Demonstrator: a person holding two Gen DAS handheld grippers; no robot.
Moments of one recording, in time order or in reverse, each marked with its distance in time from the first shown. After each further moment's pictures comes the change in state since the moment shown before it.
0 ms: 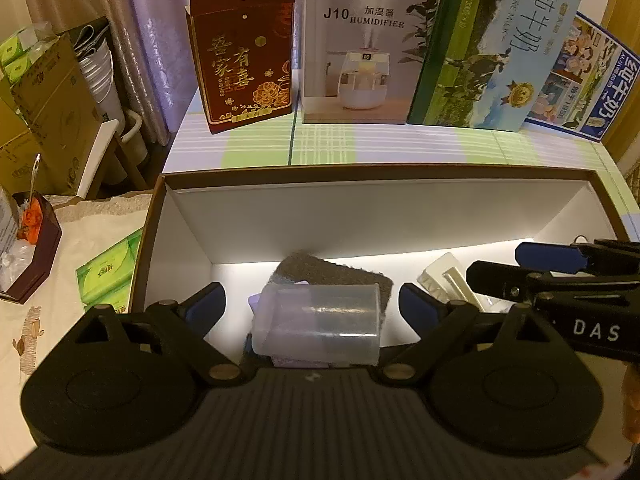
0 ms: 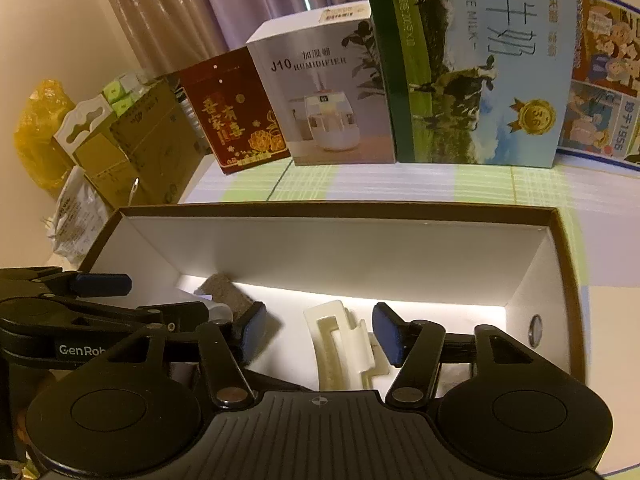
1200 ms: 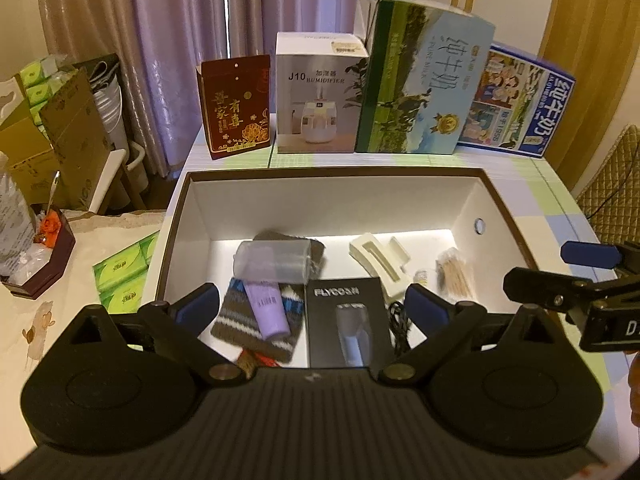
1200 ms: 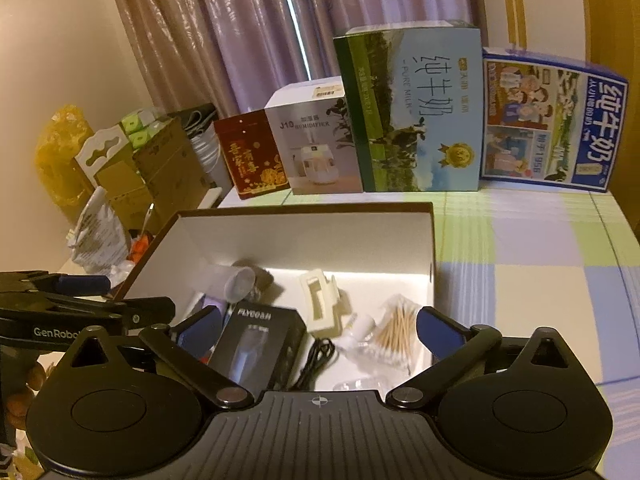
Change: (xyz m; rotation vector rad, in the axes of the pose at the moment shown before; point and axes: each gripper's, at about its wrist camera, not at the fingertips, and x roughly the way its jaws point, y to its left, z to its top) left arm -0.135 -0.040 -0.064 -0.009 -0.141 -0.017; right arm -0.154 0.007 -0.060 -0.023 -0.134 -0.021
